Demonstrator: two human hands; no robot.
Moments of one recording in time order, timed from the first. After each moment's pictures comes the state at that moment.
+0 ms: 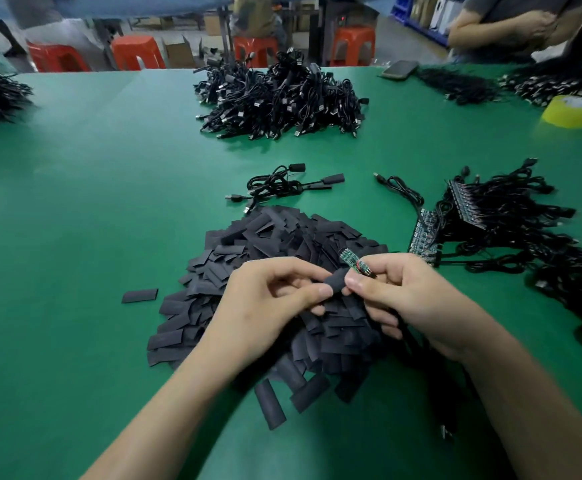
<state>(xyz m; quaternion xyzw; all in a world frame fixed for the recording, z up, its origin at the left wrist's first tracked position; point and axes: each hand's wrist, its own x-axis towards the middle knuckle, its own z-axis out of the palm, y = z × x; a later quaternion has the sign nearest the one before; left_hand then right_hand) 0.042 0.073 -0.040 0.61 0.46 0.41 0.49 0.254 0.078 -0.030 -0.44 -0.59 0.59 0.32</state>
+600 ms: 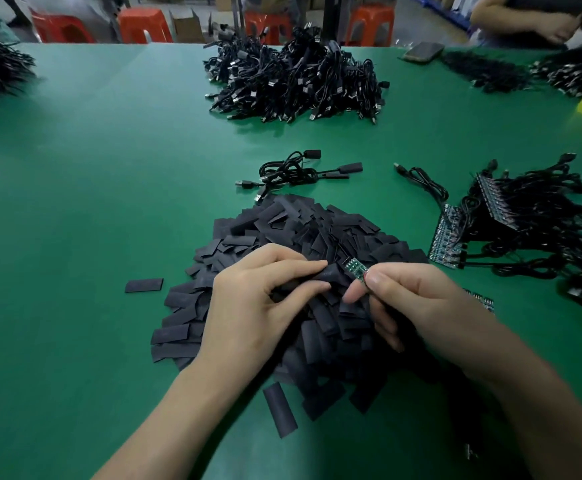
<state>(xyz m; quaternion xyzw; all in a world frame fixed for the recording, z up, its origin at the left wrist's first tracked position) 0.029 0.072 -0.057 0.72 0.49 0.47 0.14 0.245 0.076 -0.035 -0.46 -0.64 0.53 0.31</state>
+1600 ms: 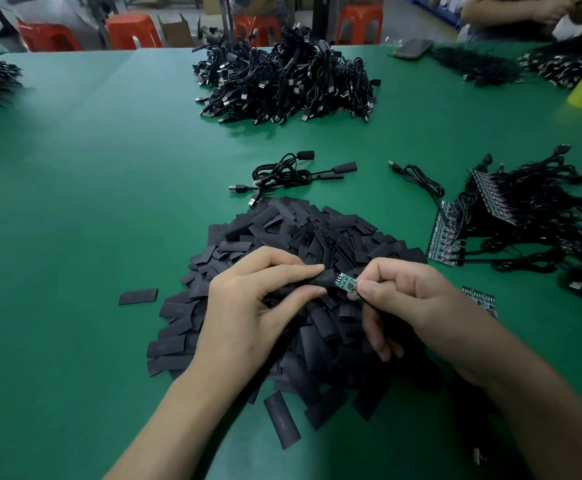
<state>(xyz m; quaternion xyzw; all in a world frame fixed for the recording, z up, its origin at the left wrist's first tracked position) 0.025 0.078 -0.060 0.73 0.46 0.47 0.16 0.246 0.076 -0.035 -0.46 -0.60 0.58 0.30</state>
